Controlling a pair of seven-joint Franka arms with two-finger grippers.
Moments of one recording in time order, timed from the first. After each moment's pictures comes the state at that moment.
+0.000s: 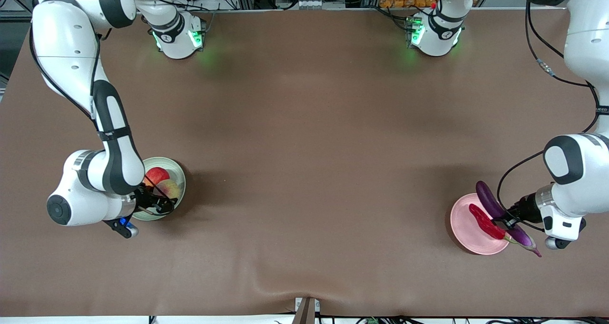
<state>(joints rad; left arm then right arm) 0.38 0.75 -0.34 -1.44 0.07 2.23 -0.50 0.07 0.80 -0.09 -1.38 0.30 1.87 0.39</state>
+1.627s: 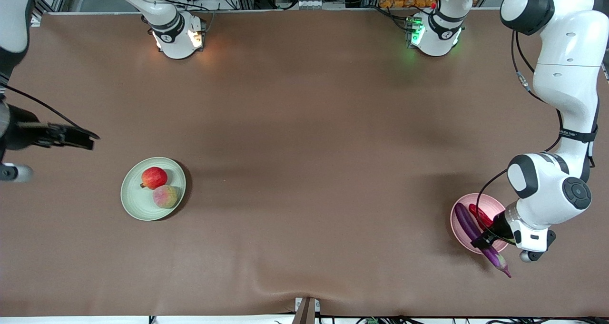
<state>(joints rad) 0.24 0.89 -0.27 -1.36 0.07 2.44 -0.58 0.08 0.40 -0.07 -0.99 -0.01 1.27 -0.01</state>
